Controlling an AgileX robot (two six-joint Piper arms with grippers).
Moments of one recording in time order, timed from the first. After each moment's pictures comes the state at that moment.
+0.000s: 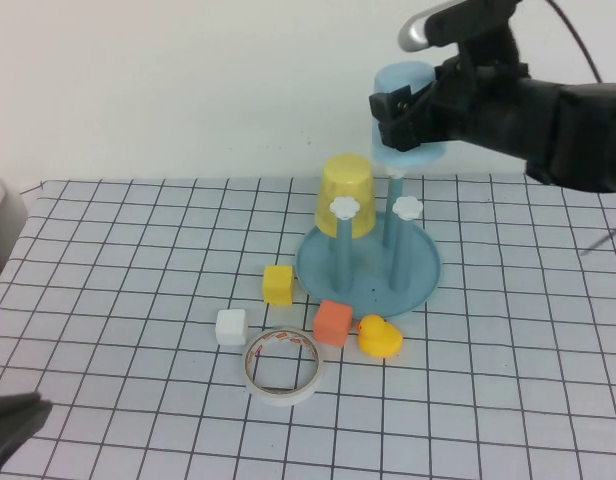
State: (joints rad) right arm 0.42 1.88 -1.45 1.75 0.04 -1.84; left arm -0.45 0.55 -0.66 -0.03 0.76 0.21
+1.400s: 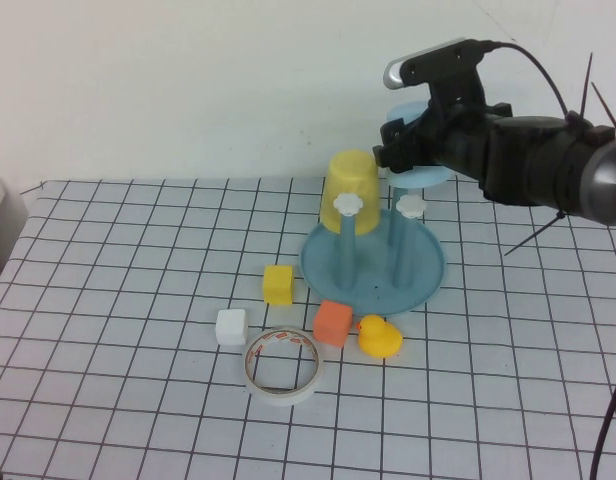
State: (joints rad) right arm 0.42 2.13 -1.63 1.77 -0.15 -1.82; left arm -0.45 0.31 -0.52 -0.01 0.84 0.10
